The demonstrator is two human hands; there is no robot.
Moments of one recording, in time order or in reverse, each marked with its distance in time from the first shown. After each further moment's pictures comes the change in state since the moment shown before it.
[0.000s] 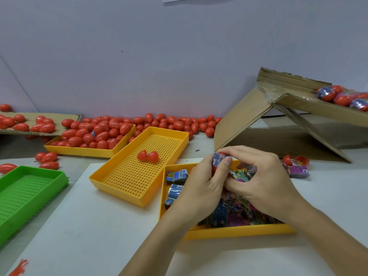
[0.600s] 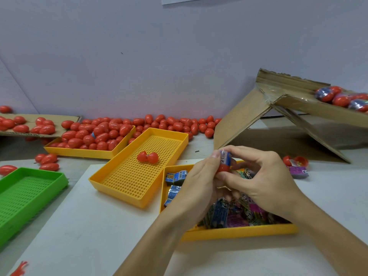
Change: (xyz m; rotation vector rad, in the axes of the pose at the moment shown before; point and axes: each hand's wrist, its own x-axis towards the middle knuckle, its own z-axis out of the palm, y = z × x) left_hand 0.000 -0.002 -0.002 -0.500 -0.110 -0.141; right_hand 0.000 0.002 -0.003 0.264 -0.011 0.170
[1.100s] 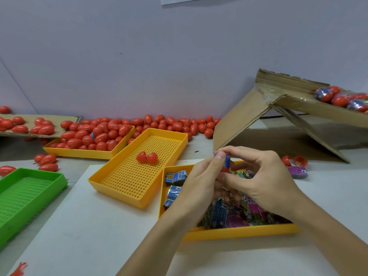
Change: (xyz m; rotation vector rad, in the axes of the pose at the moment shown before) left_hand -0.001 0.001 0.002 0.085 0.025 0.009; right_hand 0.000 0.000 -0.001 -0.010 0.004 0.048
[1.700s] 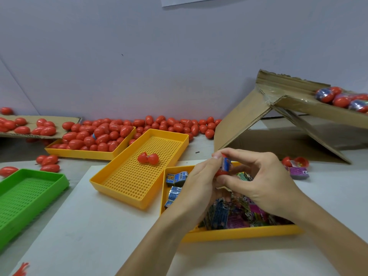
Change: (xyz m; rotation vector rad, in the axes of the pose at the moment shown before) left_hand 0.000 0.003 0.002 -0.063 0.048 -0.071; right_hand -0.001 0.000 -0.001 -0.013 -0.053 -0.016
